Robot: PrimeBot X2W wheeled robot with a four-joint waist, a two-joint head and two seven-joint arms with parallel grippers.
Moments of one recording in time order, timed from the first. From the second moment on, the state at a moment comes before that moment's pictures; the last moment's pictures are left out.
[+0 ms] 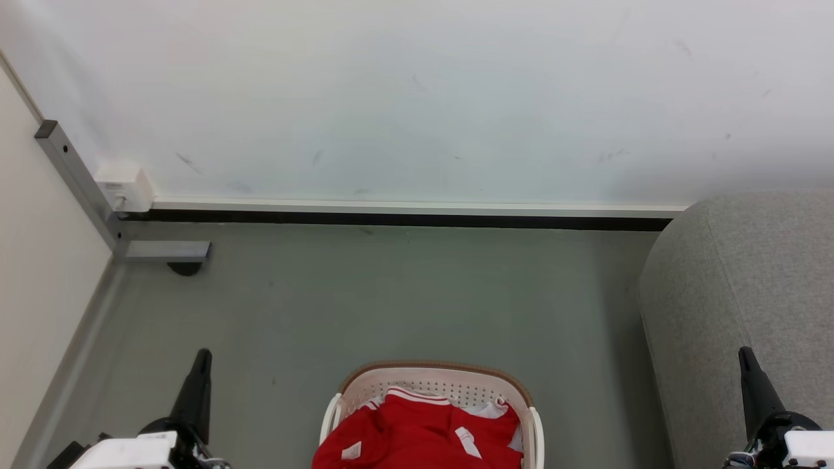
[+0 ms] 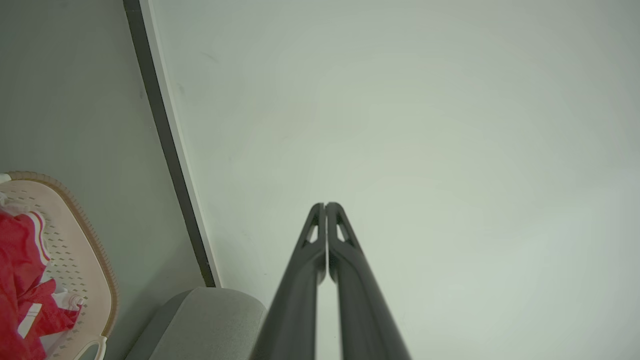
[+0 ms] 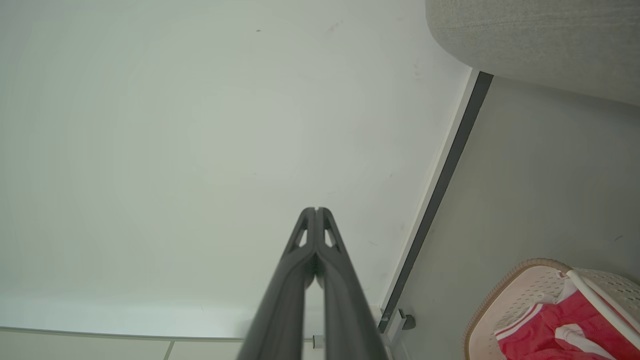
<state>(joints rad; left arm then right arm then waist) -0.10 0.05 0.11 0.25 -1.61 -0.13 0.11 -0.10 -0.05 -0.11 0.25 1.61 0.13 0.11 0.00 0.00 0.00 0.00</state>
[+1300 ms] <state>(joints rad) -0.10 0.05 0.11 0.25 -1.61 -0.13 0.11 -0.10 -0.05 -0.11 0.25 1.61 0.13 0.11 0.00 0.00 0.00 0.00</state>
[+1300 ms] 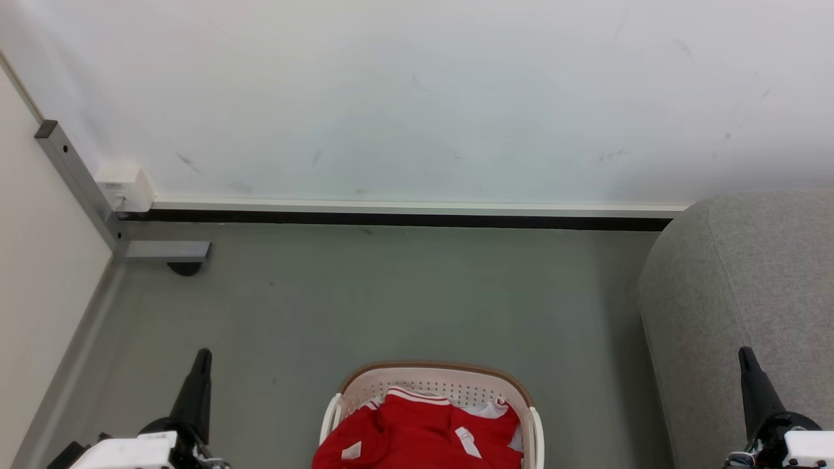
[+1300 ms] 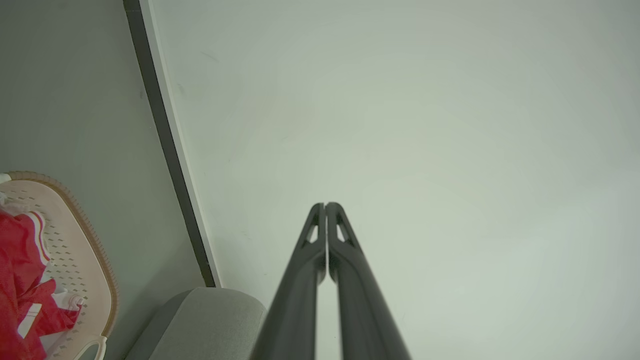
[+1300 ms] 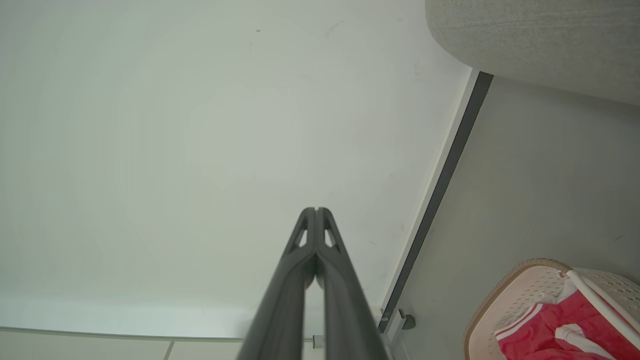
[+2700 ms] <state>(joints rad) -0.07 0.04 0.03 0.22 -1.18 -0.07 -0.04 -0.06 -0.07 0.00 0.19 0.97 0.13 -0.03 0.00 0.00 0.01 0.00</state>
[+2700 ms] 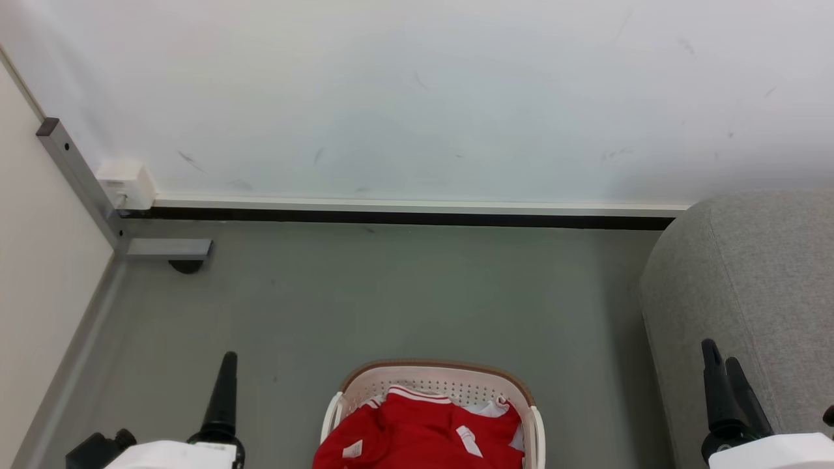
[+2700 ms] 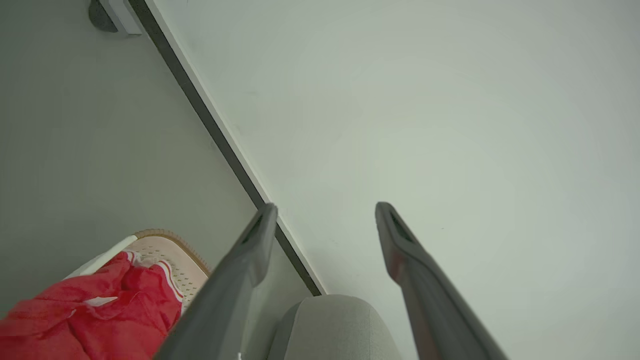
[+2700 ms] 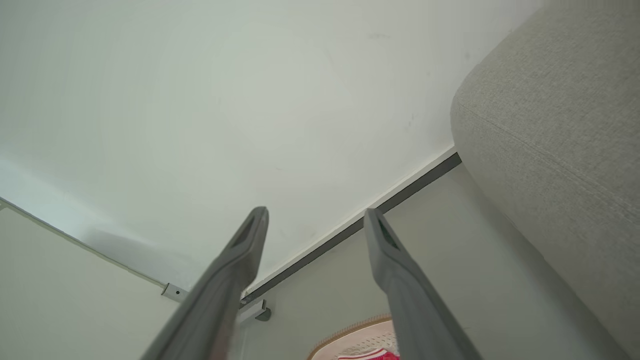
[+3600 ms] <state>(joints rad) -0.06 0.04 -0.04 0.15 -0.71 0.00 -0.12 -0.05 -0.09 0.04 0.18 0.59 0.13 -0.12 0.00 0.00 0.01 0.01</state>
